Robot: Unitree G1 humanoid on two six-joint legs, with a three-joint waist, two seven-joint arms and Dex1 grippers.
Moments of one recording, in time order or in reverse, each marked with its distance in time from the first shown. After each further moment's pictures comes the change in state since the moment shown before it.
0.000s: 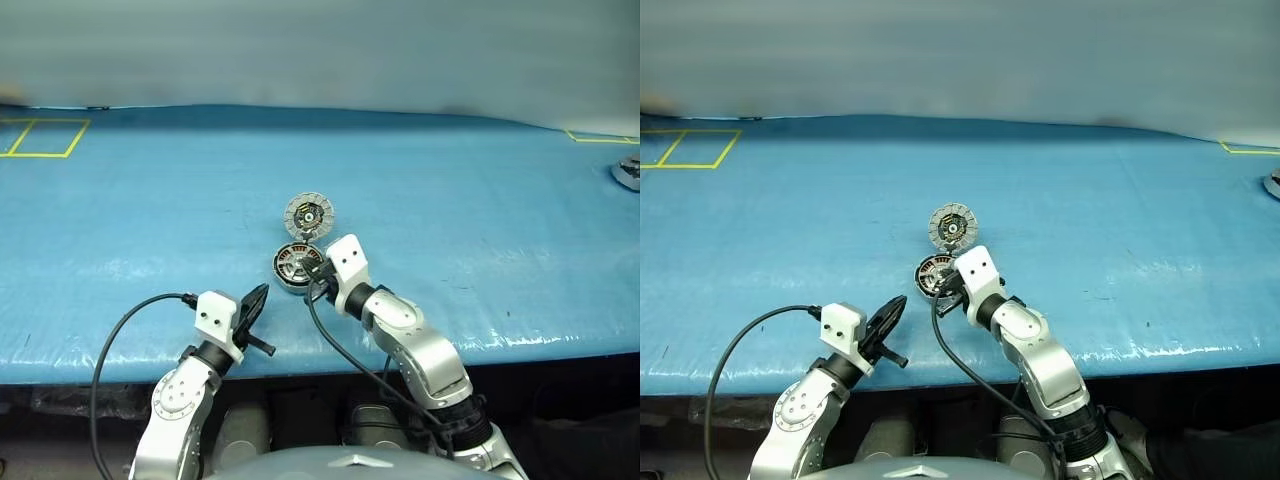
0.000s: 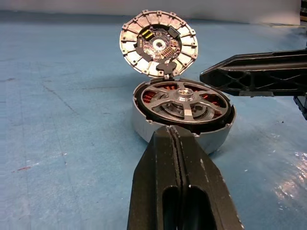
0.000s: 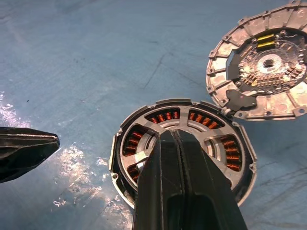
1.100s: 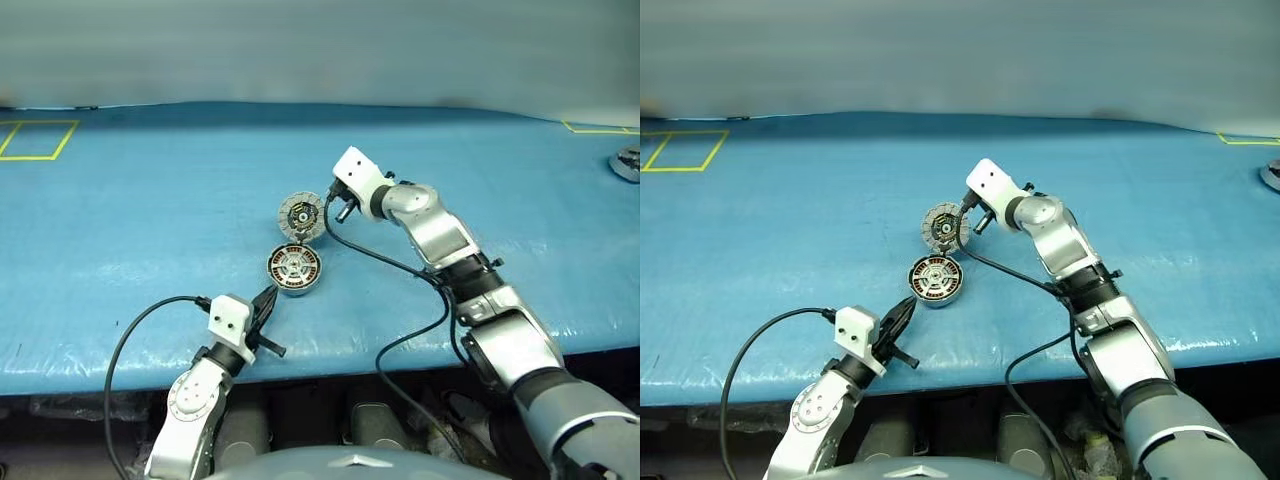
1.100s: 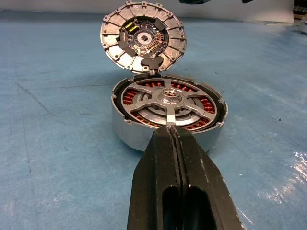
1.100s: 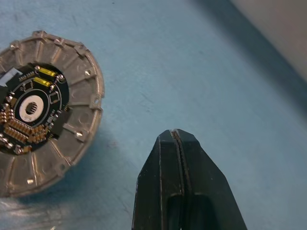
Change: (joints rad) left arm -0.018 -0.012 -0.076 0.057 0.035 -0.093 0.060; right arm -0.731 -0.231 -0.002 0.743 -0.159 -0.168 0.246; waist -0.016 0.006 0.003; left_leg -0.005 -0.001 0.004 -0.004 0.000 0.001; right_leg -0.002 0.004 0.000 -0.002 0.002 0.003
